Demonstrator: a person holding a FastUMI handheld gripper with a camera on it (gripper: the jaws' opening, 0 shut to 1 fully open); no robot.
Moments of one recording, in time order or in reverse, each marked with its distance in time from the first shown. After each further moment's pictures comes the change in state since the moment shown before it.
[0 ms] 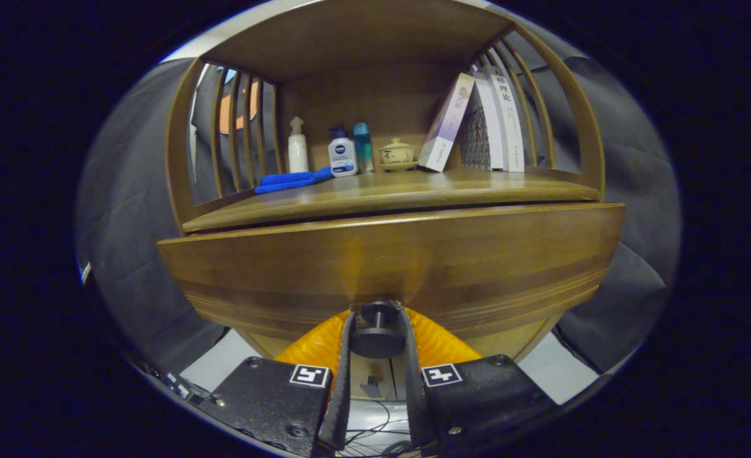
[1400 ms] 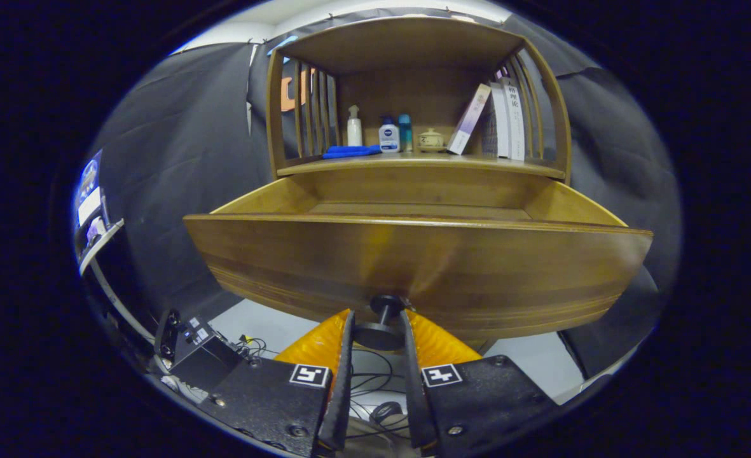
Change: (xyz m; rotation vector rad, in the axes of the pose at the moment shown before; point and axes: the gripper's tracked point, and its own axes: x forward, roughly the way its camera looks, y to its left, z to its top) arm -0.144 0.001 -0.084 -0.120 0.117 0.119
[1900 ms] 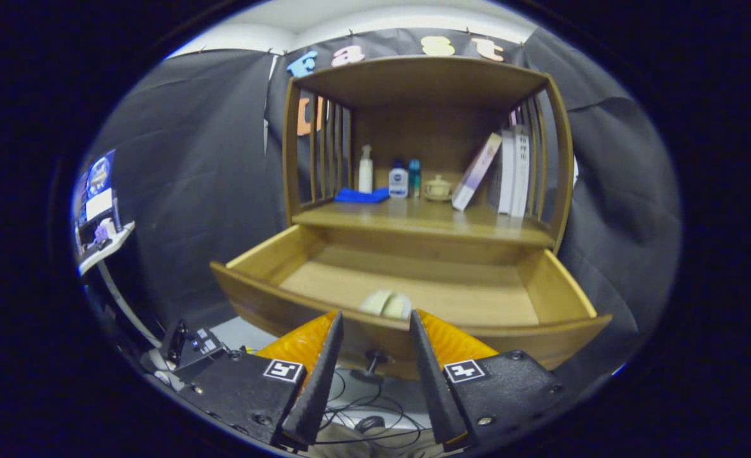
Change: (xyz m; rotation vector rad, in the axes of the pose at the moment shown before) arm -0.050 0.004 0.115 -0.078 -0.148 0.080
